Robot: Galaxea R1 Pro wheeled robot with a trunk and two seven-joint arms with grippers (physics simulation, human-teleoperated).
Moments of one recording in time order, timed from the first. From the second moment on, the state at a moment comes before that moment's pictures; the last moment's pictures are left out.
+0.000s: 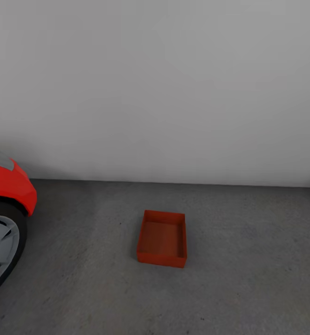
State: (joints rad) left arm -0.30 0.06 0.04 -0.01 0.30 -0.13 0.14; right arm -0.13 -0.01 0.22 0.03 -0.18 -0.20 -0.03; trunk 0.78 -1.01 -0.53
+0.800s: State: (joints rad) left arm -0.30 0.06 0.04 -0.01 0.30 -0.13 0.14; right arm -0.12 -0.01 0.22 0.03 -0.18 -0.20 -0.03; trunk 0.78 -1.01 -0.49
